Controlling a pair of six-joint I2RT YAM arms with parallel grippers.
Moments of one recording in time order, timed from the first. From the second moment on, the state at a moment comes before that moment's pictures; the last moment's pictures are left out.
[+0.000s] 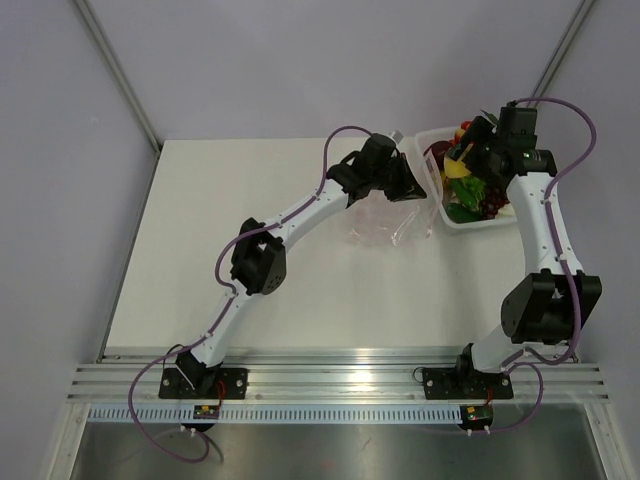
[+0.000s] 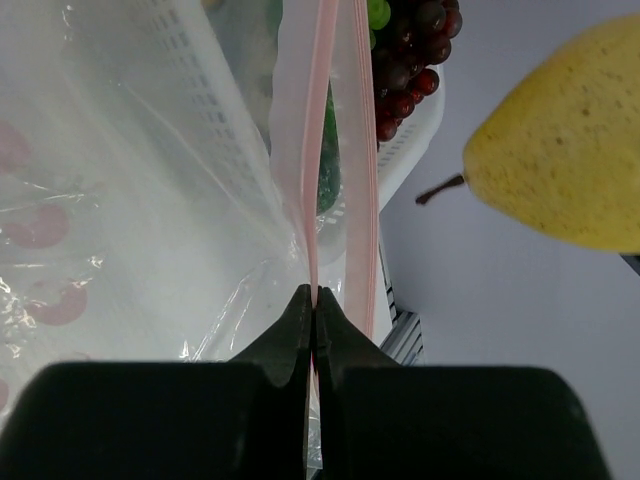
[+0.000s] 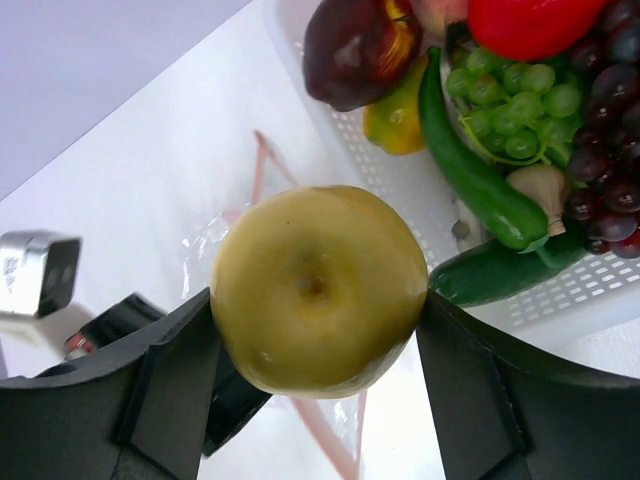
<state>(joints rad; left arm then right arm) -0.77 2.46 2.39 -0.43 0.34 -0.96 -0.06 1.61 1.63 -0.68 -0.06 0.52</state>
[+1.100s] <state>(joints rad) -0.74 2.46 2.30 -0.19 0.53 -1.05 -0.06 1.66 1.42 -0.60 -0.20 0.57</state>
